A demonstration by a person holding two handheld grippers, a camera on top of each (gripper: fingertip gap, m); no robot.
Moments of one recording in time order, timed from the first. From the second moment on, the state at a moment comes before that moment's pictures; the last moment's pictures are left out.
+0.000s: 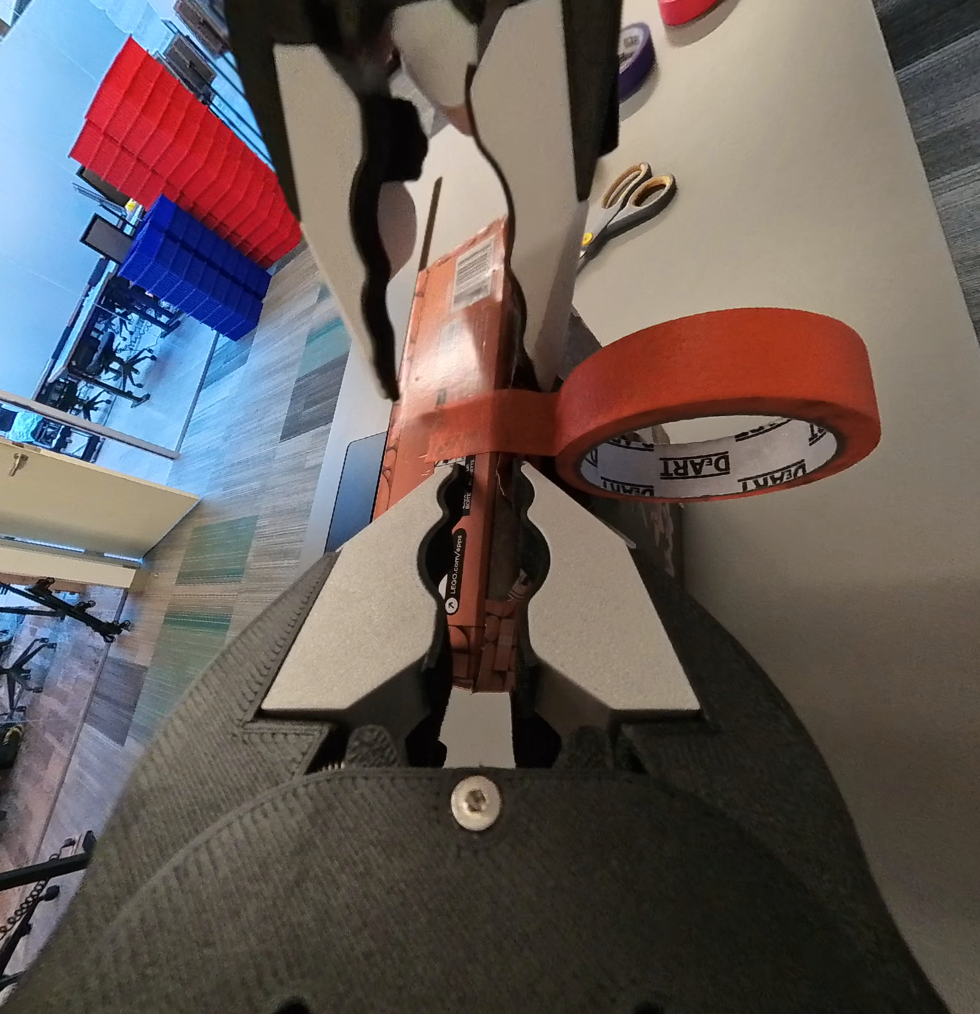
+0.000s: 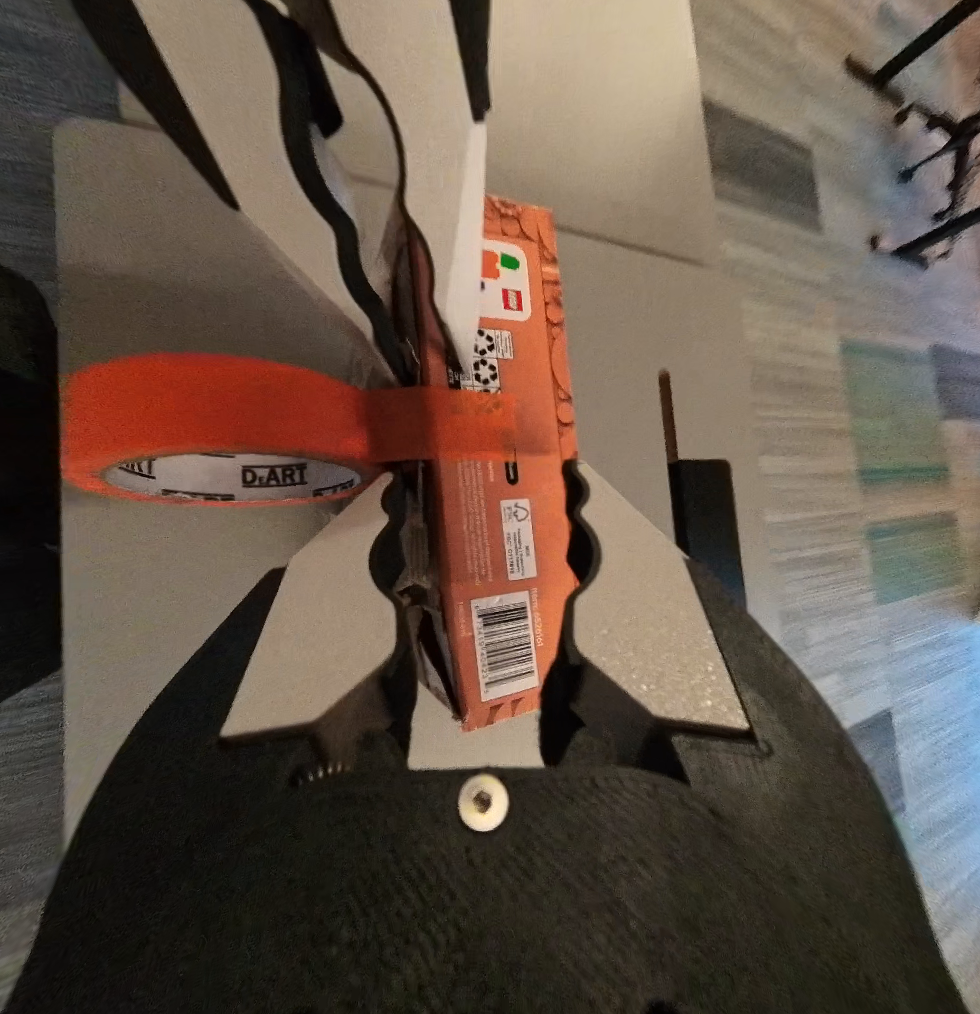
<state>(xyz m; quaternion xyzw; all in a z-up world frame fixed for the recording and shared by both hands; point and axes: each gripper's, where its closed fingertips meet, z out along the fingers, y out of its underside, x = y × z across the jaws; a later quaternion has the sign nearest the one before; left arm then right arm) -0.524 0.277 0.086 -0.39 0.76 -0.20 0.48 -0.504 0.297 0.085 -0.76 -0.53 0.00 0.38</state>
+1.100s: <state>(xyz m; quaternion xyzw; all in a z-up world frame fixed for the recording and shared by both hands) -0.582 0.250 0.135 -0.63 0.47 -0.48 0.40 -0.504 0.276 0.081 -0.75 -0.50 0.10 0.42</state>
